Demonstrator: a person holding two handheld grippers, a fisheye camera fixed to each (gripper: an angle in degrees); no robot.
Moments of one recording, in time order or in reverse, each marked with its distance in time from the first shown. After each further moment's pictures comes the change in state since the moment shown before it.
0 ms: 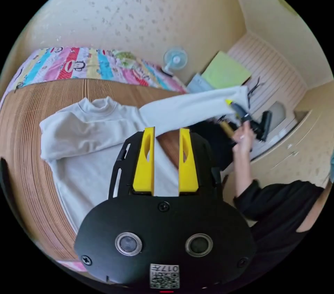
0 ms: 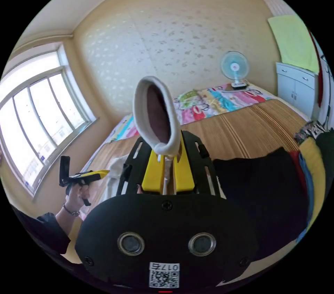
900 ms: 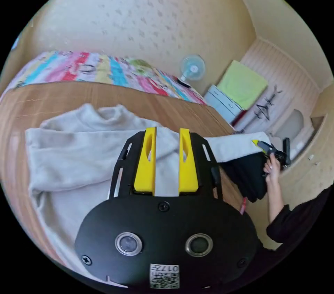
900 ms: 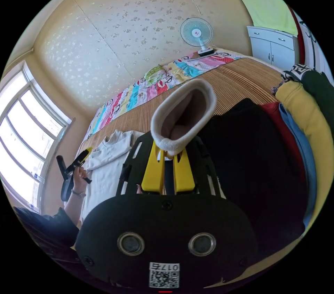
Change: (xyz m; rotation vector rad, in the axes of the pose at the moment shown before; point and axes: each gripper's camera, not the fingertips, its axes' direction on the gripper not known) left arm 0.005 -0.093 0.163 0.191 -0.146 -0.049; right arm 0.224 0.006 0.017 -0.181 0.145 0.229
